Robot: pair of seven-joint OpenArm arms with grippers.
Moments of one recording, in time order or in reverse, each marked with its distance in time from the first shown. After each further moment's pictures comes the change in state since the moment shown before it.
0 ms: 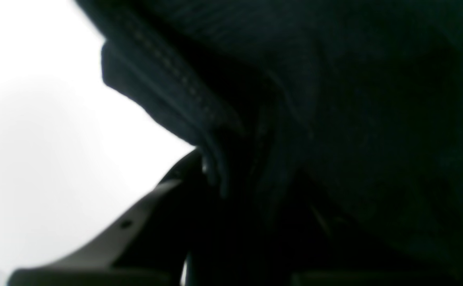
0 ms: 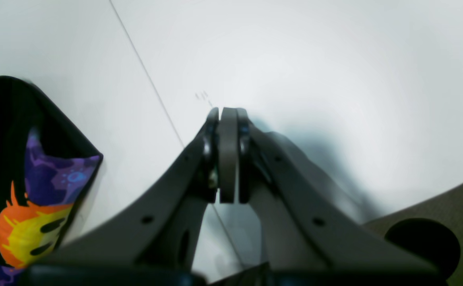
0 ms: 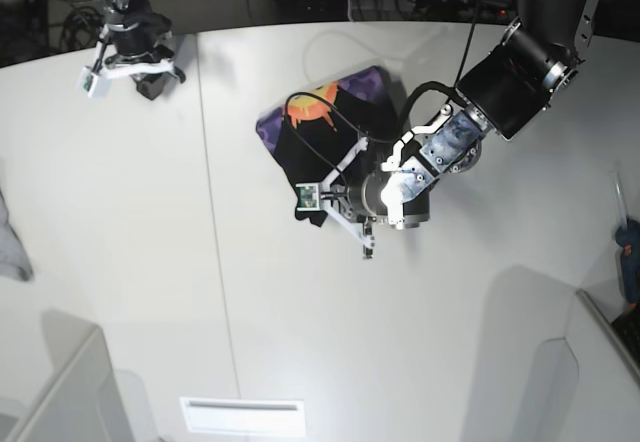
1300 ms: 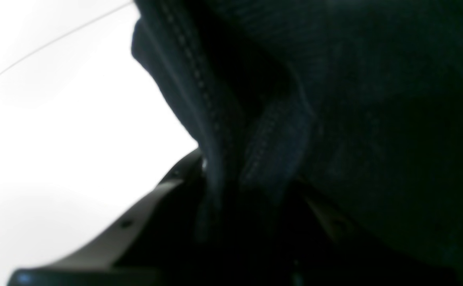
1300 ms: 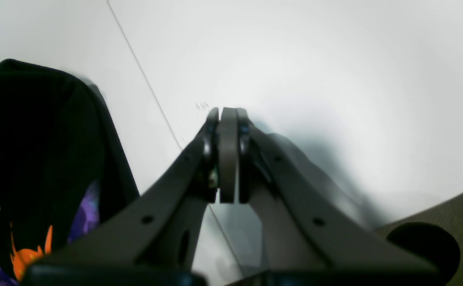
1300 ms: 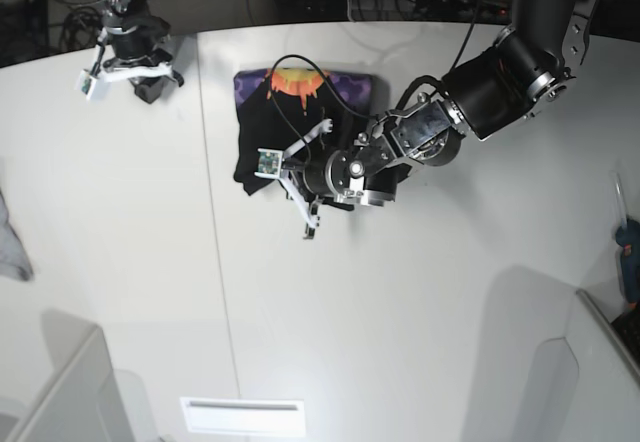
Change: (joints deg) left arm -2.3 2.4 12.8 -5.1 7.1 1.5 -24.3; right arm 0.7 0.0 0.2 -0.1 -0.2 0.0 -0.1
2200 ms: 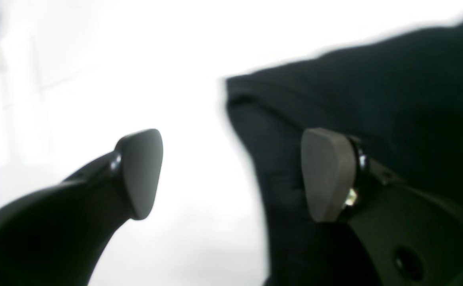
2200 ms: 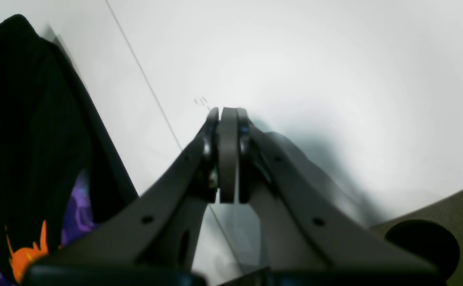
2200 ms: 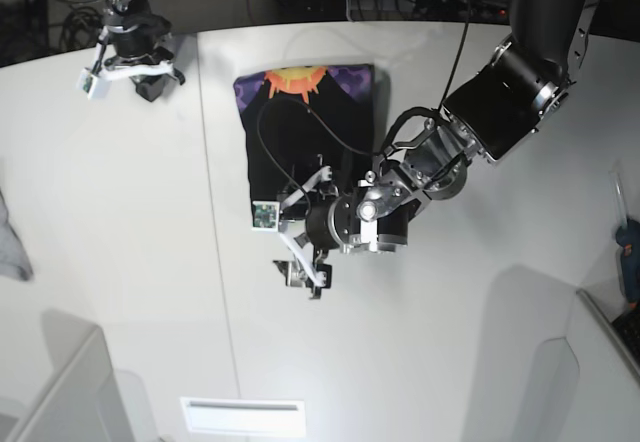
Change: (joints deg) left arm -3.1 0.9 -11.8 10.0 0.0 -1.7 8.8; right arm -0.3 0.0 -0.2 0.0 0.0 0.0 0.0
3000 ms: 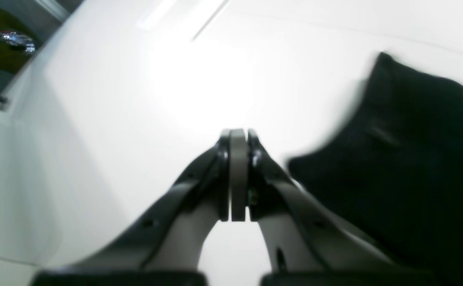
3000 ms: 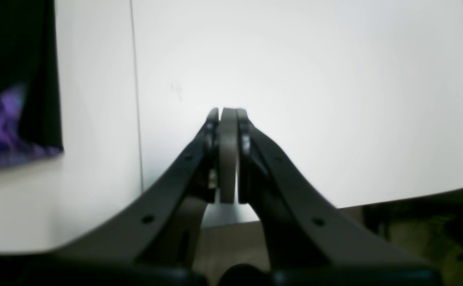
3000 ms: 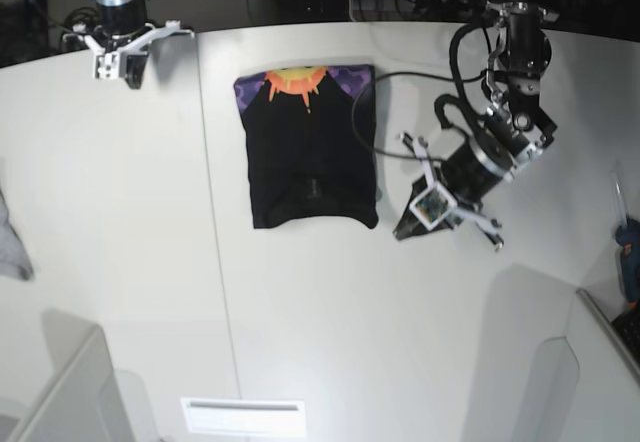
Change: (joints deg) left arm 38.6 -0.8 -51.5 25.0 0.7 0.0 -14.6; right arm -10.2 0.1 -0.1 7.1 -35.8 12.8 11.0
